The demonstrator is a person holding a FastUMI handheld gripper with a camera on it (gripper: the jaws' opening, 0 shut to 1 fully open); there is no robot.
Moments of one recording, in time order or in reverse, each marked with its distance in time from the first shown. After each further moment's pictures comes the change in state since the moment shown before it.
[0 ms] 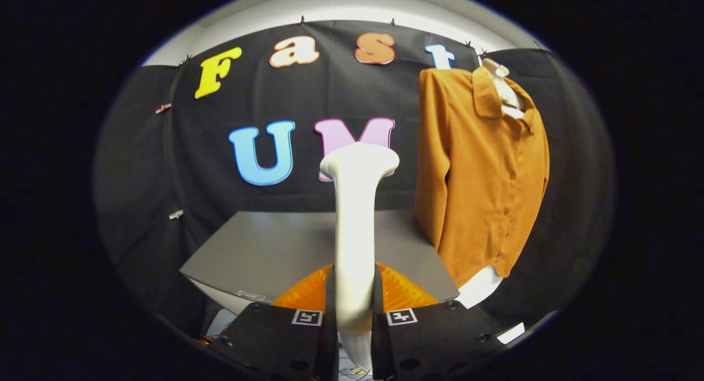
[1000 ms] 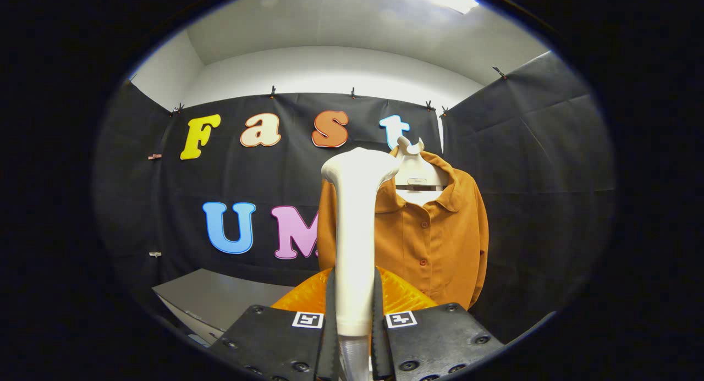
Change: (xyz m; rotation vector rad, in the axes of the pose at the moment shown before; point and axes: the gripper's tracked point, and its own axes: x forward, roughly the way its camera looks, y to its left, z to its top) arm -0.028 -0.195 0.097 -0.011 -0.408 -0.087
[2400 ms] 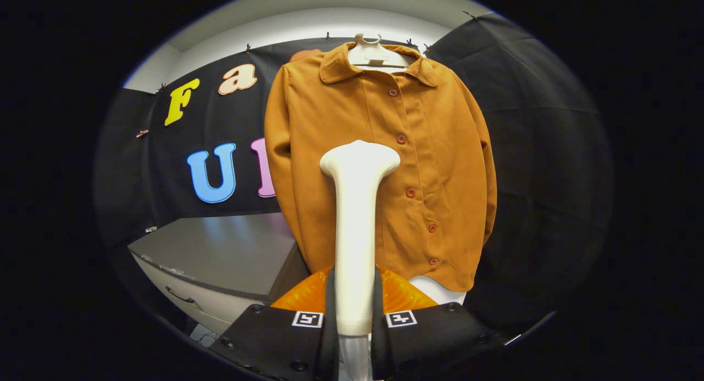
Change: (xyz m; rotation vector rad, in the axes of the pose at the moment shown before) arm -0.001 -0.059 -0.221 0.095 0.310 0.002
